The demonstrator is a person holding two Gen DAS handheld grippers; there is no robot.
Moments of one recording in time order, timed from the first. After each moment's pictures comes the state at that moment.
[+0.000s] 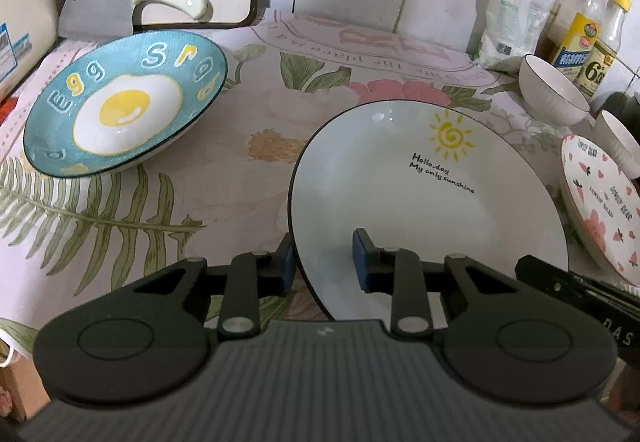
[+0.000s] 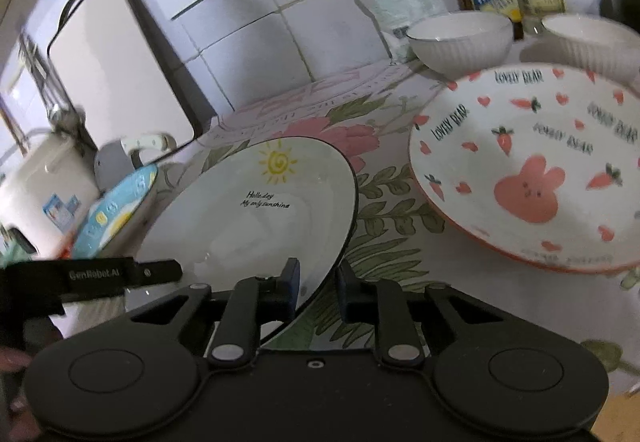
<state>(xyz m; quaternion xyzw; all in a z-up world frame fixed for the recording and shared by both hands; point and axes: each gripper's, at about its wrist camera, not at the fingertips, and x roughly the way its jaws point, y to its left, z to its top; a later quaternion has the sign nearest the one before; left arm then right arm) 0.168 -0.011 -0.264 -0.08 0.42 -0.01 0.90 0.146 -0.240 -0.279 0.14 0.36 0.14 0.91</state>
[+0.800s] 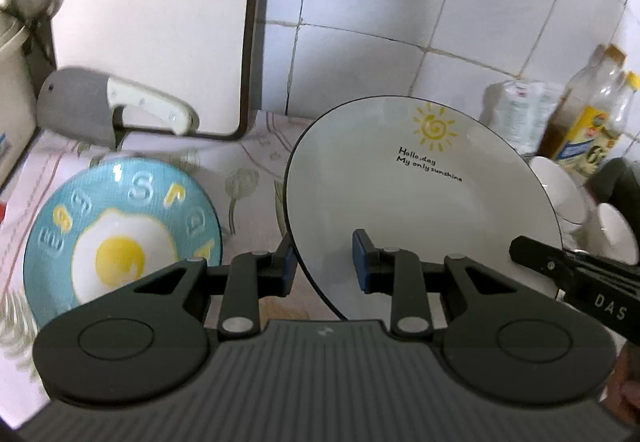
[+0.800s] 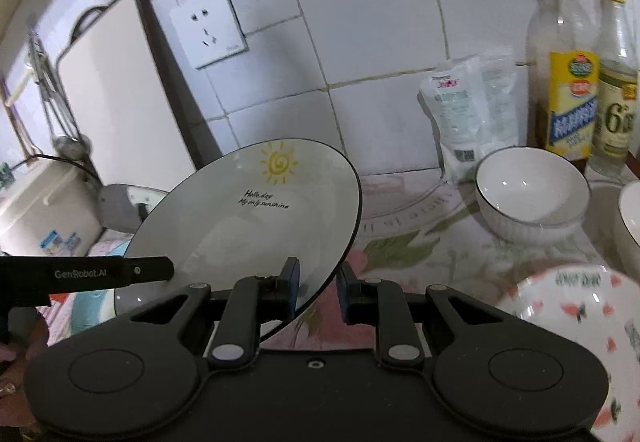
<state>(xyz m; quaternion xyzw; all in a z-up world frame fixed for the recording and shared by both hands) 0.268 0.015 -0.195 -0.08 0.38 -0.01 0.92 0.268 -0.222 -0.209 0.08 0.34 0.16 0.92</state>
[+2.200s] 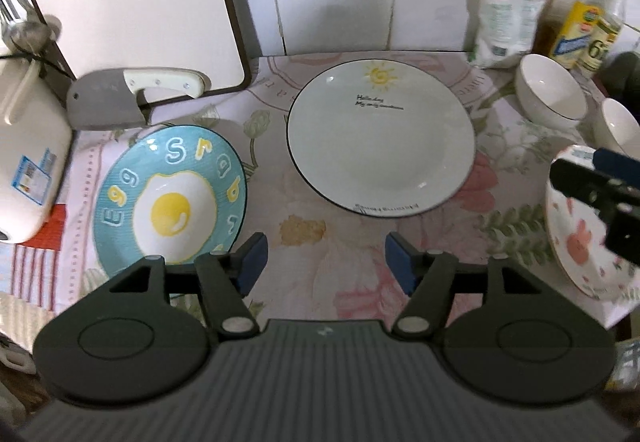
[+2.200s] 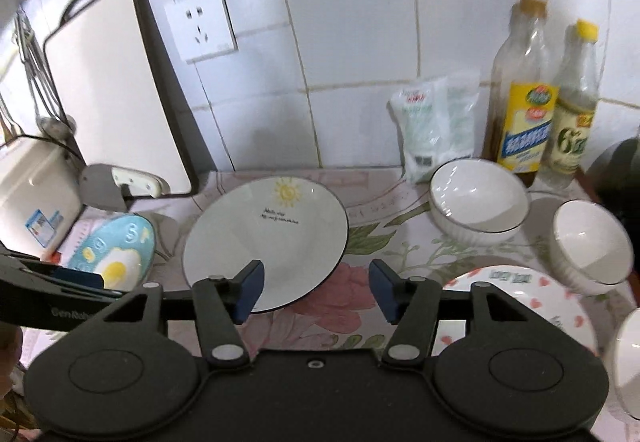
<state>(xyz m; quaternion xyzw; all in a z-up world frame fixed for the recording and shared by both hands) 0.235 -0.022 -0.140 0.03 0.51 0.00 0.86 0.212 -0.231 -0.144 0.04 0.36 0.12 0.93</state>
